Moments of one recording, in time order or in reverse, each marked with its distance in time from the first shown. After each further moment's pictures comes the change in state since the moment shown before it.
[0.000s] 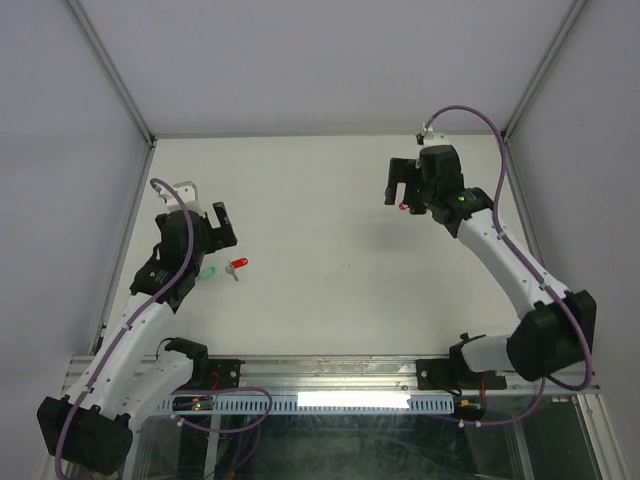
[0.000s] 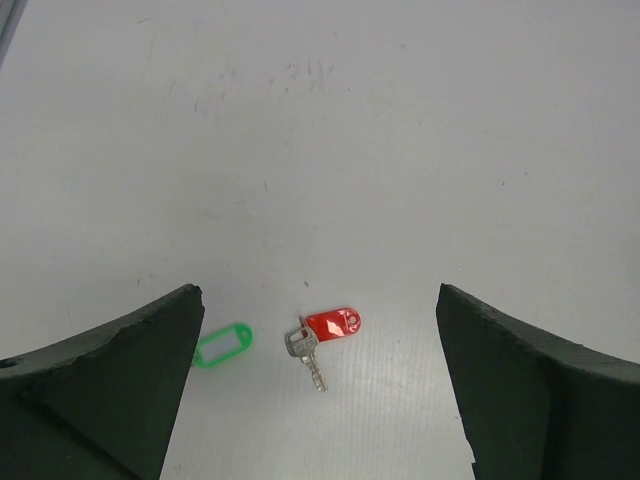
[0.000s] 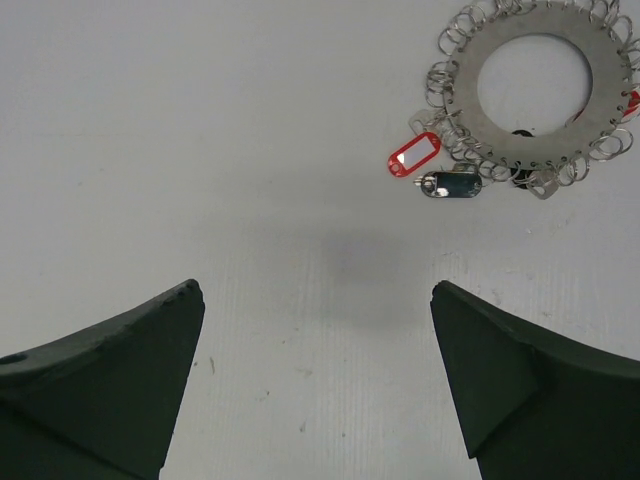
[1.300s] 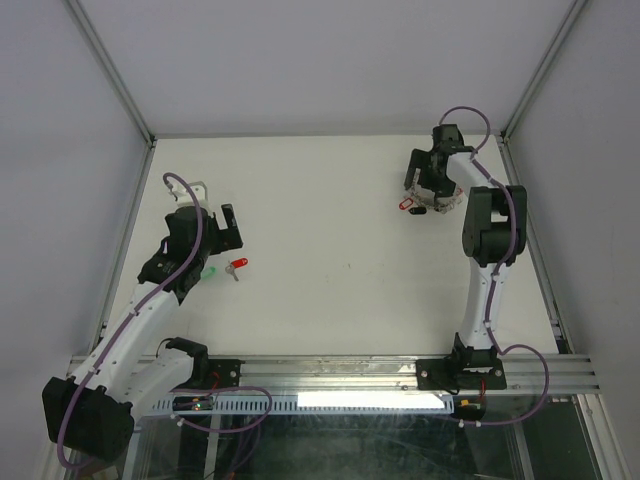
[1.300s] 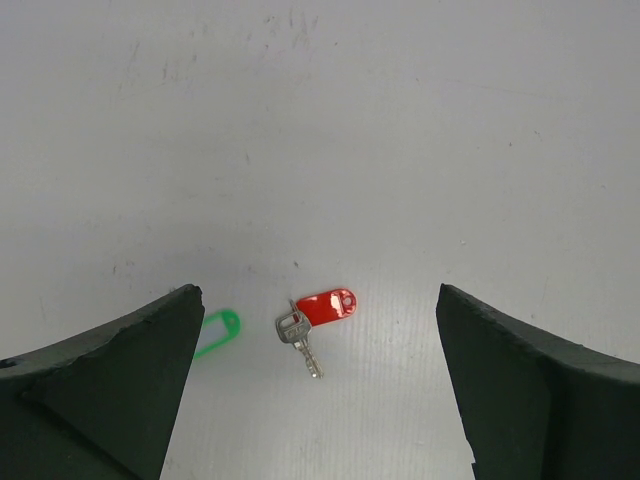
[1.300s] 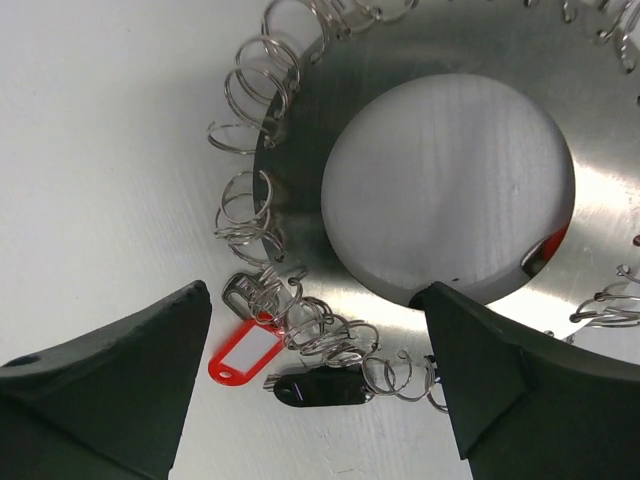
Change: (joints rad) left arm 0.000 0.091 0.000 -0.001 0.055 0.004; right arm -0.352 0.896 0.563 -0.085 -0.195 -0.007
